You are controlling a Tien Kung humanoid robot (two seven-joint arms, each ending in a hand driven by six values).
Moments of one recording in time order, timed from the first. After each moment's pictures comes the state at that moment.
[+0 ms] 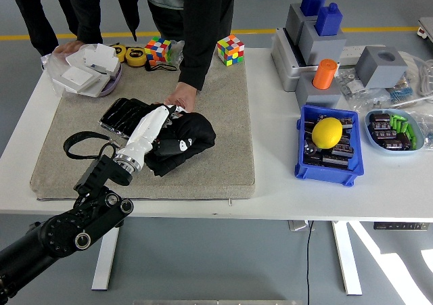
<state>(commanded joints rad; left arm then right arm) -0.49 0.14 -0.76 -1.00 1.57 0.43 -0.06 -0.03 -0.11 1.73 0.24 -1.47 0.00 0.20</state>
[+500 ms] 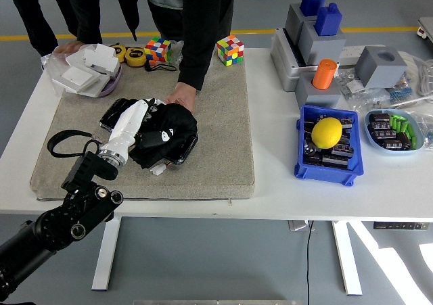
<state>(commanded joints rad) -0.50 0.13 -0.85 -0.88 1.58 0.45 -0.09 -0.03 -0.12 1.73 0.24 -1.47 0.00 0.20</state>
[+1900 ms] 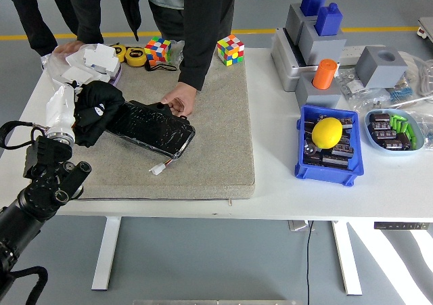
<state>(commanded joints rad) -0.61 0.10 -1.16 -0.54 1.70 0.55 -0.03 -0.03 -0.11 1.73 0.25 -1.46 0.00 0.20</state>
